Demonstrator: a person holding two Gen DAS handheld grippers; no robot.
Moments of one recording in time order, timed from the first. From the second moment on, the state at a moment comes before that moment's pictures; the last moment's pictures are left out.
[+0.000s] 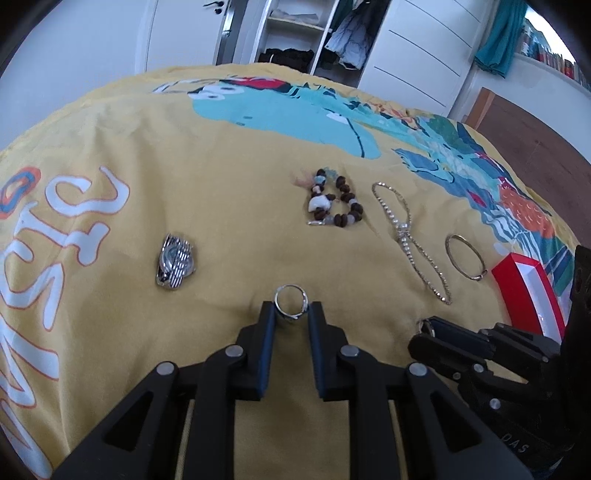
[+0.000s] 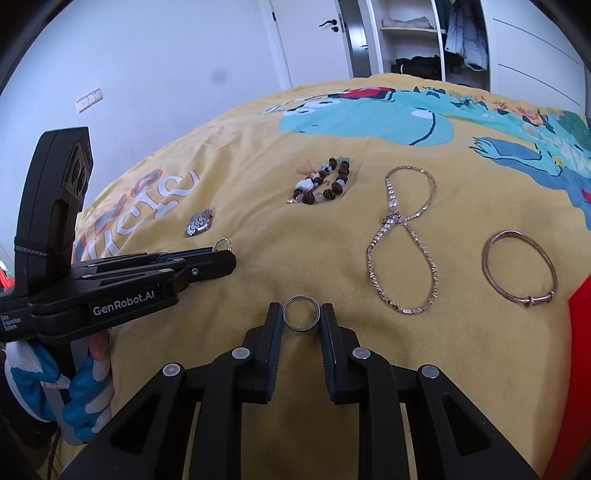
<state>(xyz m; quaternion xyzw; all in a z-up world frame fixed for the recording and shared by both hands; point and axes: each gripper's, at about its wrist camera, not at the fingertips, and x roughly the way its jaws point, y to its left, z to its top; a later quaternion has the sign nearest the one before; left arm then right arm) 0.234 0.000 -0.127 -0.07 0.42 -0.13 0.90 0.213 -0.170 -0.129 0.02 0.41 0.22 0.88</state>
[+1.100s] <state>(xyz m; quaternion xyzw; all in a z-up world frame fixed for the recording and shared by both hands) 0.243 -0.297 -0.082 0.03 0.44 -0.29 0.85 0.204 -0.454 -0.088 0.07 0.46 0.01 0.89</state>
